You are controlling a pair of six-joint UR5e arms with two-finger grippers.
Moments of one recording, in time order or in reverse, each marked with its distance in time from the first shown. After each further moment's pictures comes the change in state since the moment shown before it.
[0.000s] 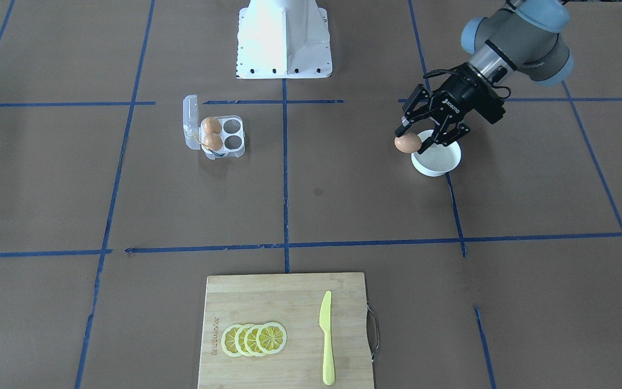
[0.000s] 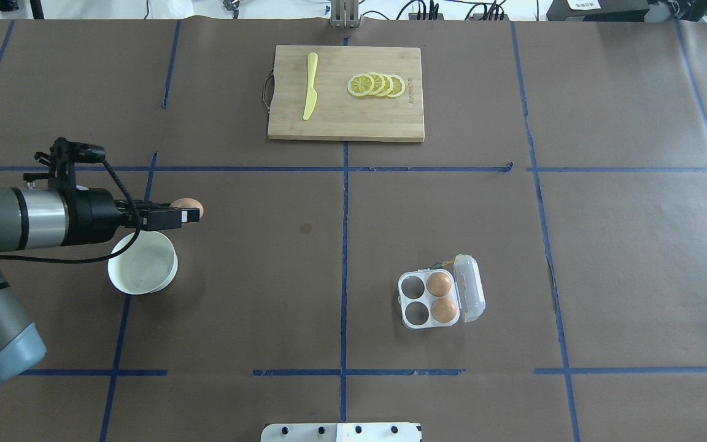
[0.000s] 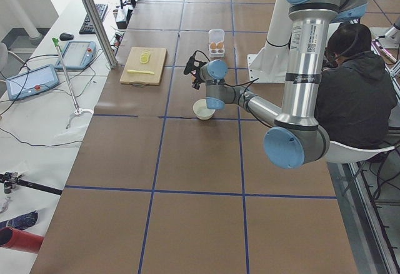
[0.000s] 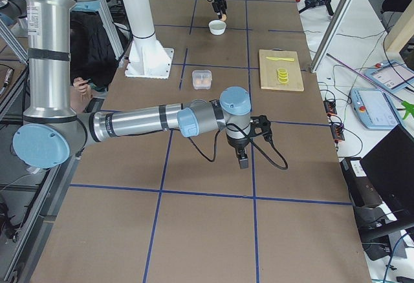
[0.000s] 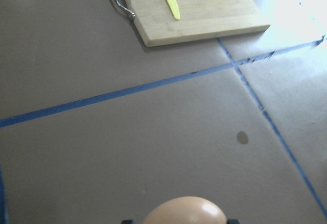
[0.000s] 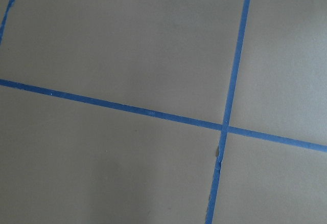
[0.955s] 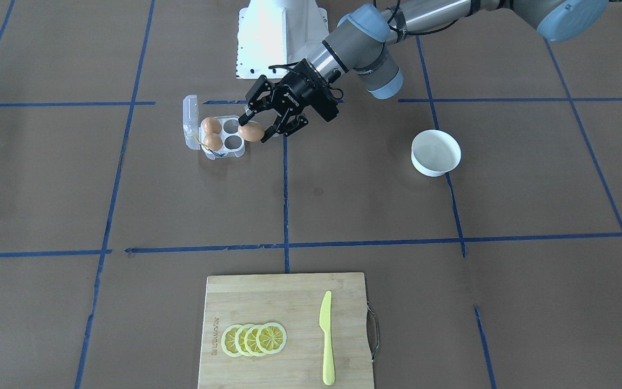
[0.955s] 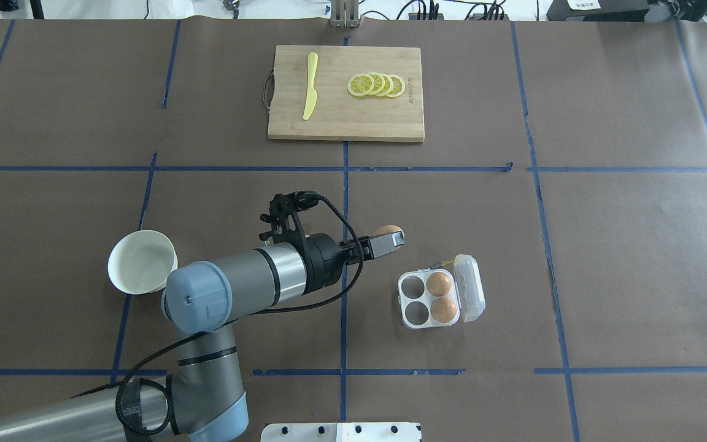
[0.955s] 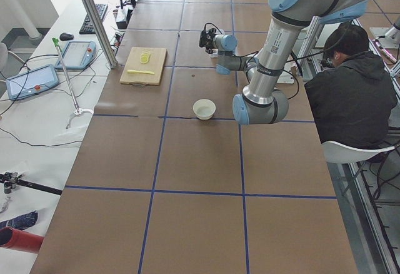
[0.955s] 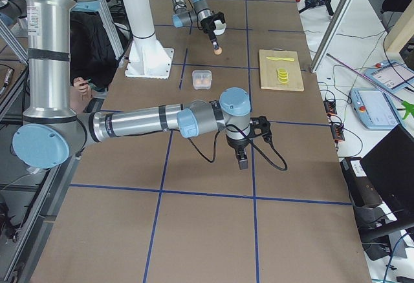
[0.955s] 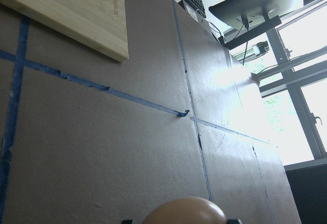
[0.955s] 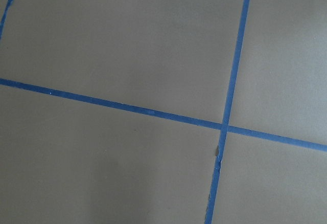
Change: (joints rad) left arm 0.355 -0.478 0.300 -0.034 0.414 -0.233; right arm 0.000 0.002 -0.003 0.000 -0.001 0.000
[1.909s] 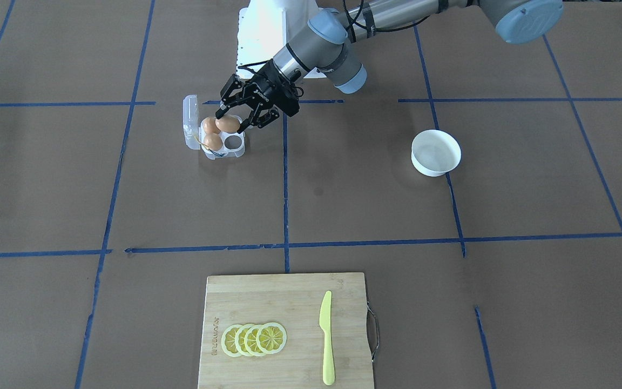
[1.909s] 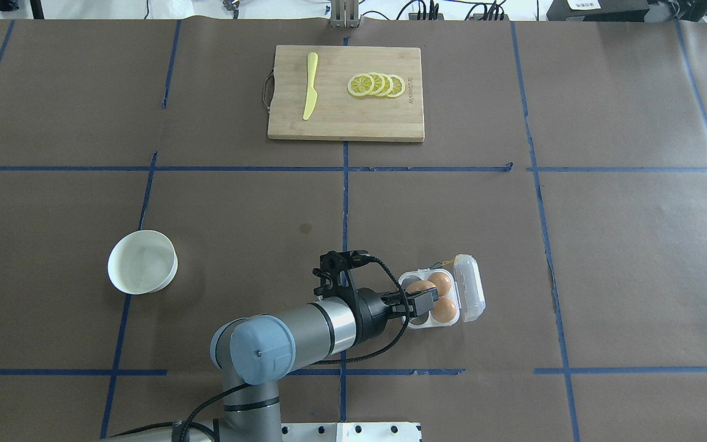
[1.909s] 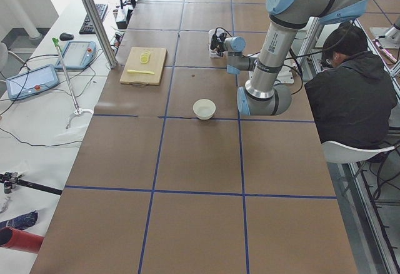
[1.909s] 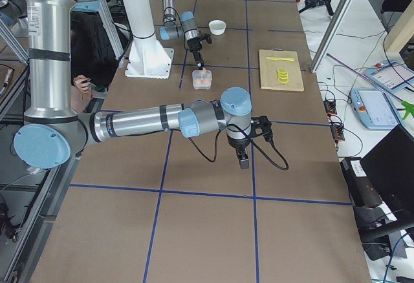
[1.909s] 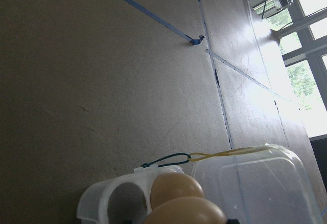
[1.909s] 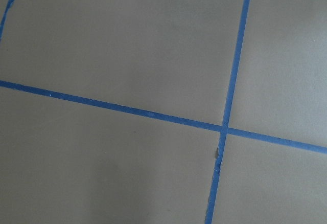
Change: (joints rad) left arm 0.111 -0.098 0.151 -0.006 0.042 0.013; right arm 0.000 0.005 -0.002 0.000 -0.001 0.000
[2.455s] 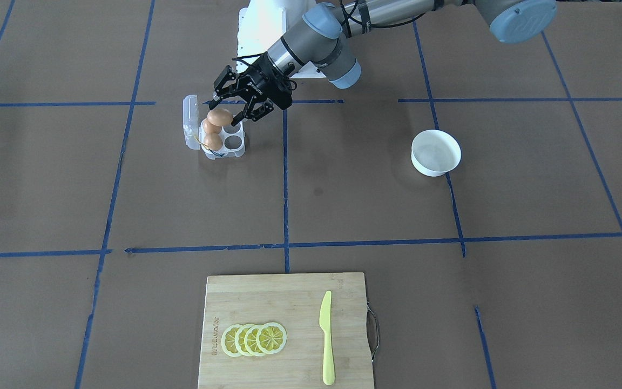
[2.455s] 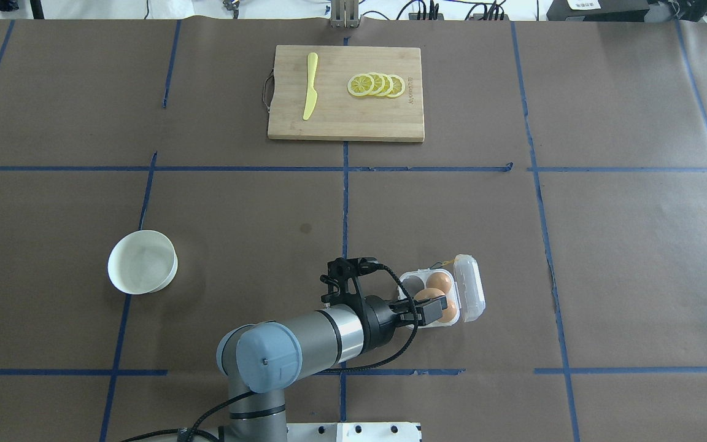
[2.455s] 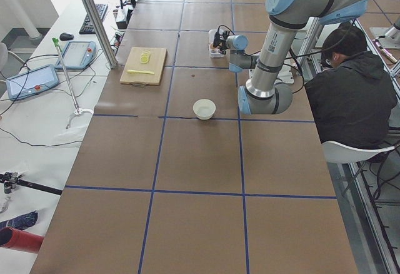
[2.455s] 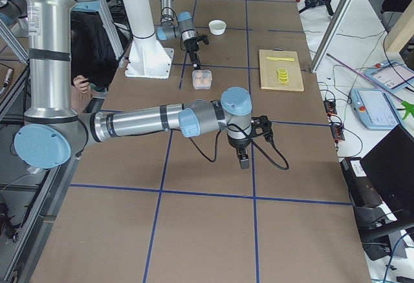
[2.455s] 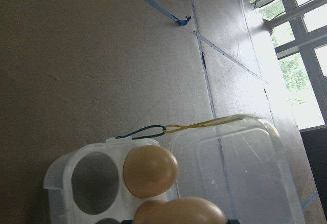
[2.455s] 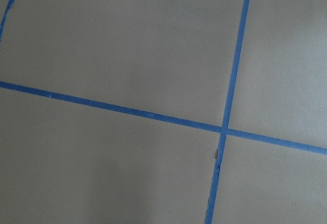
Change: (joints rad) left arm 0.016 -0.009 -0.007 0.000 0.000 0.027; right arm 0.000 0.002 -0.001 0.000 0.000 0.000
